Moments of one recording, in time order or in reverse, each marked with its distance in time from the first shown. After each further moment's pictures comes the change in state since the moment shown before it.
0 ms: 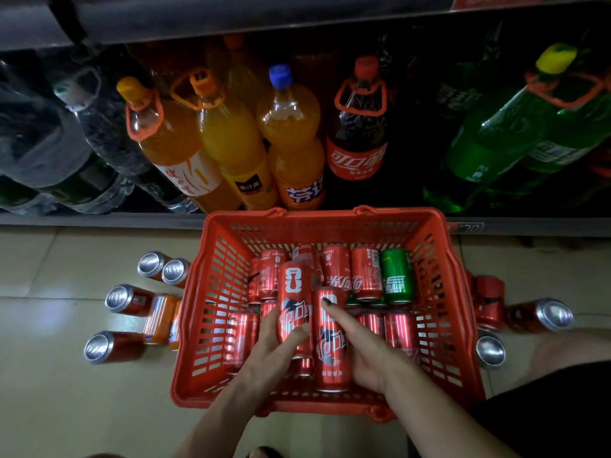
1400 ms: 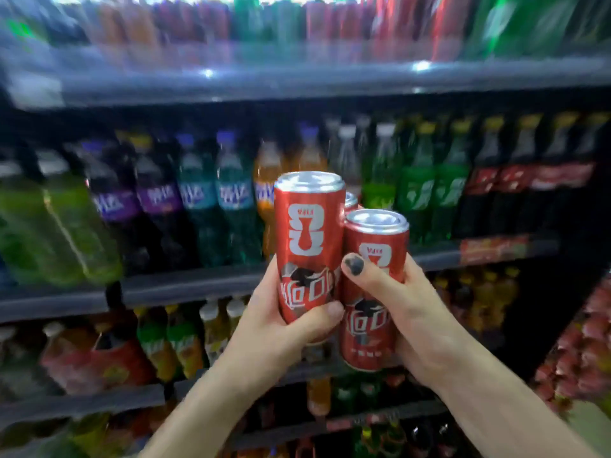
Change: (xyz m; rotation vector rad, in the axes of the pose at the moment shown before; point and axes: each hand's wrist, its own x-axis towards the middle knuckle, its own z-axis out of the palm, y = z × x) left_hand -0.539 0.830 -0.025 -0.047 -0.344 0.977; right_hand -0.818 -0.422 0.448 -0.452 0.047 -1.296
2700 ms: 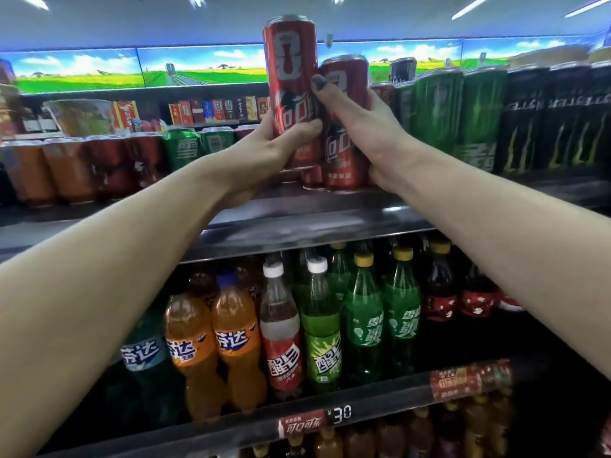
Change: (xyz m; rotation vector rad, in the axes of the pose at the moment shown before) left_hand 0.361 0.198 0.040 0.365 -0.114 0.216; right_hand 0.281 -0.244 -0.132 -0.089 0.145 -0.387
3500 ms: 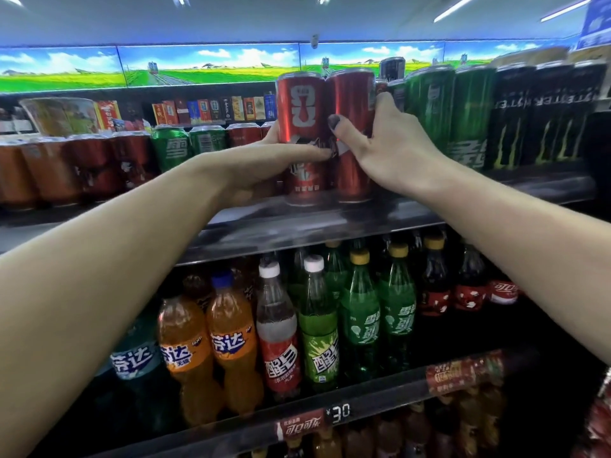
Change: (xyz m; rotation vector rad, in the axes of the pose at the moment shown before) left_hand 0.010 -0.011 -0.004 0.081 -0.144 -0.201; right_hand -0.033 -0.012 -0.023 -1.119 0.167 -0.120
